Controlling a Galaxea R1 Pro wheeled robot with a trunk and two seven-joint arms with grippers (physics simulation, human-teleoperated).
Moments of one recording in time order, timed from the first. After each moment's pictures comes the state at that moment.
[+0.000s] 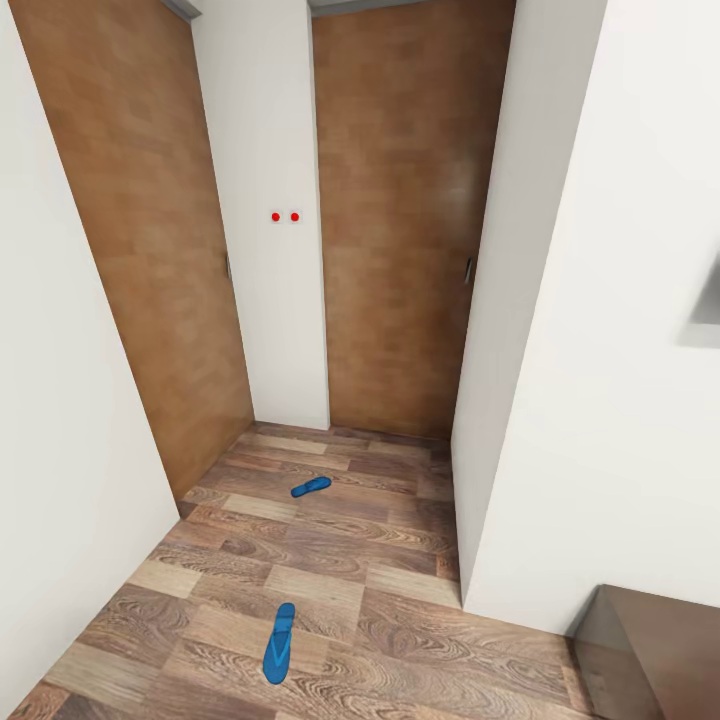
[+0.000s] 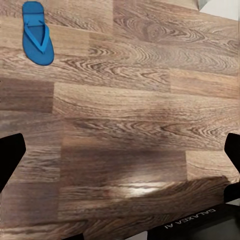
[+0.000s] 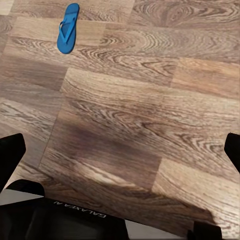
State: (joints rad) left arm 0.01 0.12 0.01 -0.71 0.06 0.01 -0.44; right arm -0.01 -0.12 0.05 -0.46 -0.22 -0.20 0.50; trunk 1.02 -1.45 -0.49
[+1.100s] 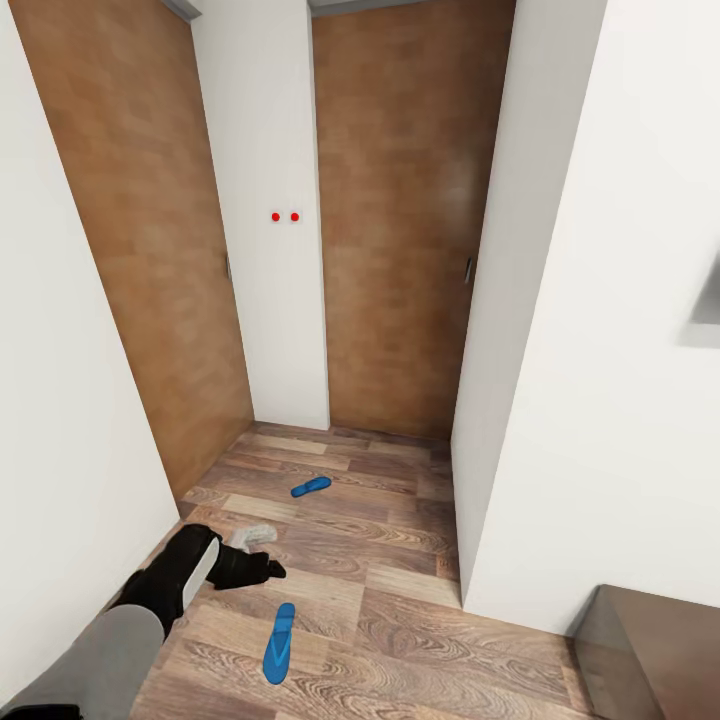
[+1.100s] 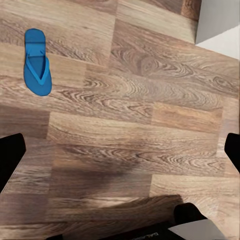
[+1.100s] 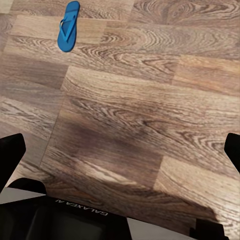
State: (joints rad) left arm -0.70 0.06 0.00 -0.59 0.06 0.86 -0.33; right arm -0.01 -0.11 0.05 -0.45 -0.22 -0.20 0.50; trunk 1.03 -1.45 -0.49
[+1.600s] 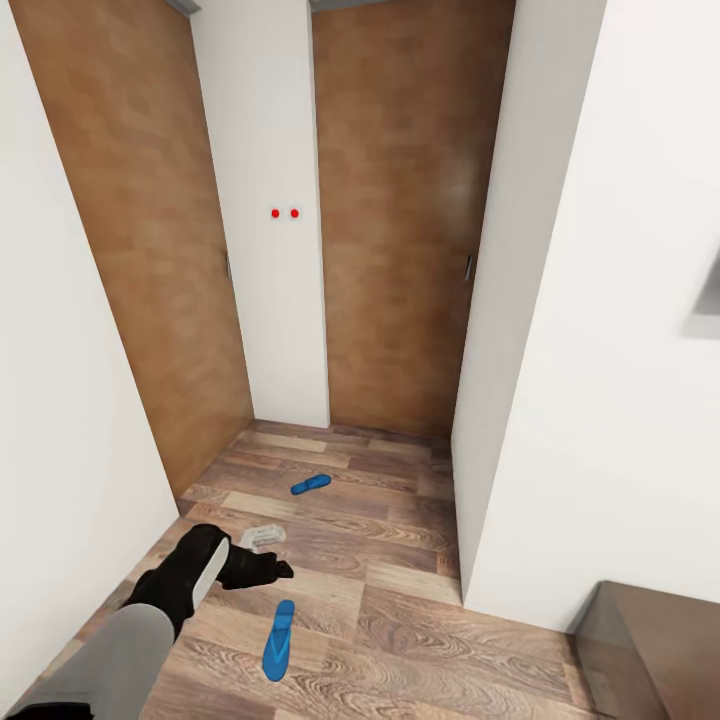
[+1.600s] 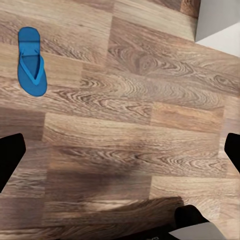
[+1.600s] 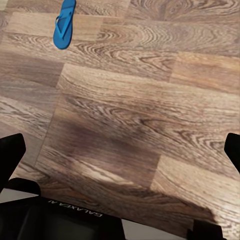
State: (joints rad) left arm -0.70 0.03 0.00 -0.58 0.07 0.85 -0.30; right arm -0.01 -0.12 0.05 -0.45 -0.22 -0.20 0.50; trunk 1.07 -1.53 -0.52
